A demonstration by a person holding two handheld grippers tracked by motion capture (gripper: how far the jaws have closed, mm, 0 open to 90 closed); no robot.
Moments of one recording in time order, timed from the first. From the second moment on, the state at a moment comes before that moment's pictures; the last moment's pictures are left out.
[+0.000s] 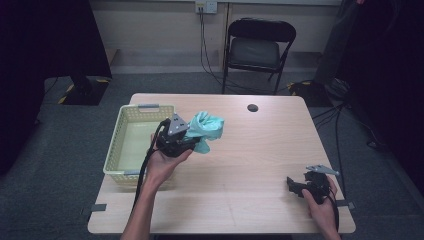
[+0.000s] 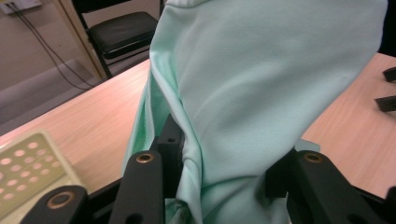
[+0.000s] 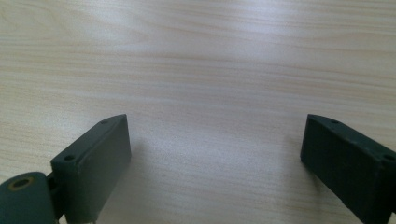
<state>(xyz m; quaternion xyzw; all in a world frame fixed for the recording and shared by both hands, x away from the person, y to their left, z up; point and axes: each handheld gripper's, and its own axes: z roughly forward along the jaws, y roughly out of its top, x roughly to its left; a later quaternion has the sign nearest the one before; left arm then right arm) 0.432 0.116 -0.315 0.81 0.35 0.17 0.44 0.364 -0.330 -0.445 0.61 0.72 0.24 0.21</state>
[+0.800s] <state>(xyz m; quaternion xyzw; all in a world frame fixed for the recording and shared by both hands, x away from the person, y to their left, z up) 0.429 0.067 -0.345 0.84 0.33 0.14 0.42 0.364 -0.330 -0.445 0.61 0.72 0.24 0.21</state>
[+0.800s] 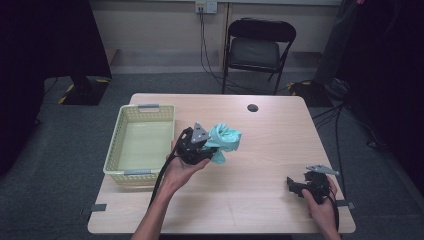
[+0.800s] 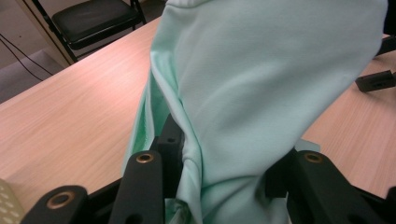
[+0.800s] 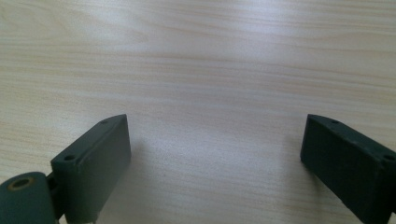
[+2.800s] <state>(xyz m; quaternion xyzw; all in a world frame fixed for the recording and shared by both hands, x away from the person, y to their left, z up) 0.419 0.003 -0.425 0.89 0.30 0.05 0.35 0.364 -0.330 -0.445 0.61 0.72 0.24 0.21</state>
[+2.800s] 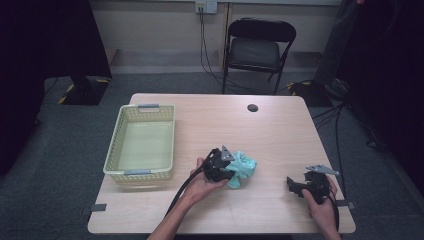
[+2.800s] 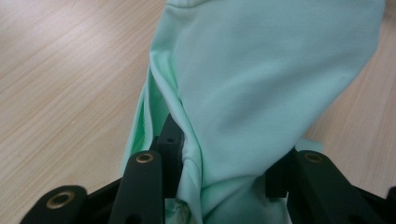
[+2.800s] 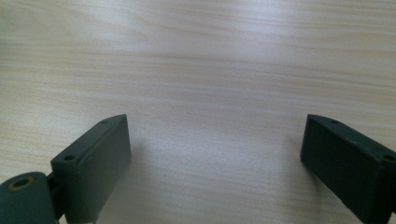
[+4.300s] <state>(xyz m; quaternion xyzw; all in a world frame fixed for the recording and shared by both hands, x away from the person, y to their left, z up) 0.418 -0.007 -0.450 0.88 0.30 0.08 0.37 0.364 -0.330 -0.445 0.61 0.72 0.24 0.21</state>
